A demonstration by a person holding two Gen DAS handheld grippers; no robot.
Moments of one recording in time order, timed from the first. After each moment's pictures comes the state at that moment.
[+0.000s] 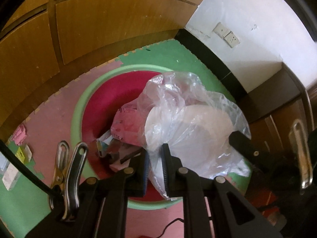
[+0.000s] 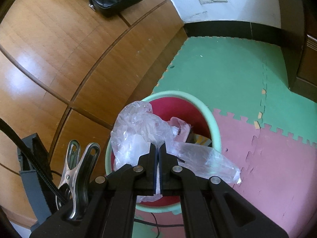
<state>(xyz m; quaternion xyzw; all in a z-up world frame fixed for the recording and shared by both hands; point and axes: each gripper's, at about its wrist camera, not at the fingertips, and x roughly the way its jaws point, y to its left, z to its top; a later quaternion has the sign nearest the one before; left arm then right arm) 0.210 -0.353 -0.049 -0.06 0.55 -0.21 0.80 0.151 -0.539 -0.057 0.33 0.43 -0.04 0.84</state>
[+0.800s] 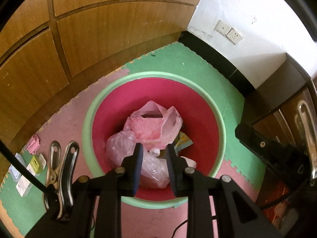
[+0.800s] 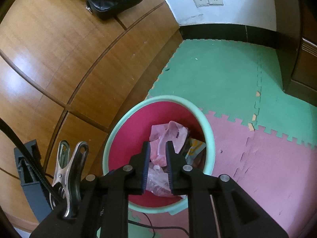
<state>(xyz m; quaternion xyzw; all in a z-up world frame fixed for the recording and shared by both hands) 0.201 -0.359 -0.033 -0.01 0.53 -0.19 0.82 0.151 -0.539 -0.049 0.33 0.43 -0.06 0.84</state>
